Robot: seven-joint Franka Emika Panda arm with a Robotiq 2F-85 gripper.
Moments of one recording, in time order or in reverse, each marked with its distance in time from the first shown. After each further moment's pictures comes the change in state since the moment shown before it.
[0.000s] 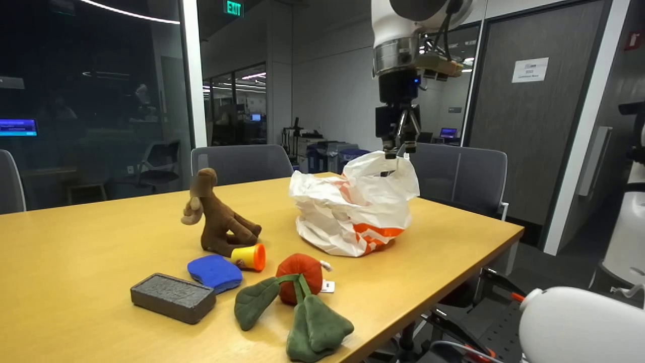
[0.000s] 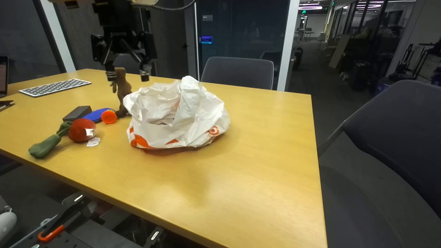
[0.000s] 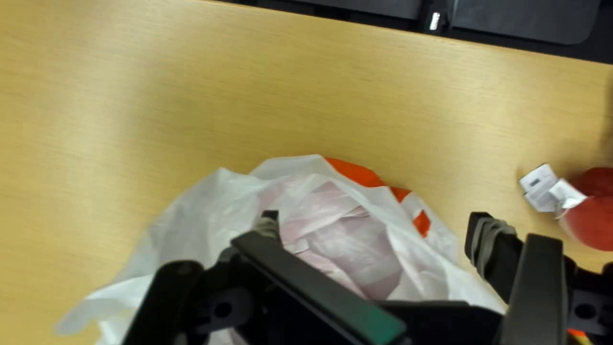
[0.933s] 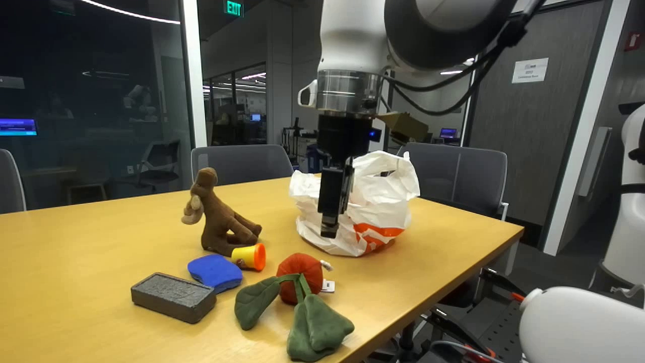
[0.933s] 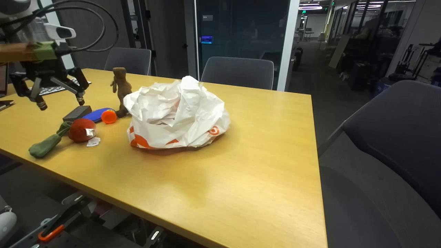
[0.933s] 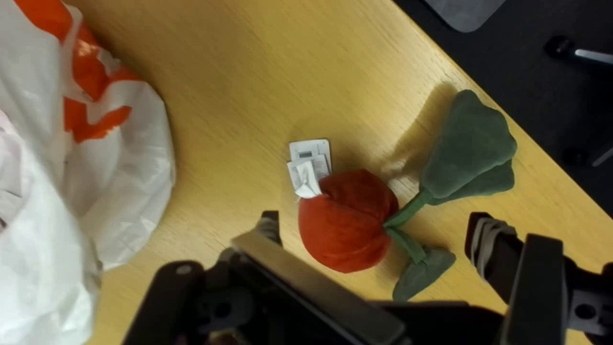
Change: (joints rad) arm 0.285 0.163 0.255 -0.130 0.070 0.510 -0.042
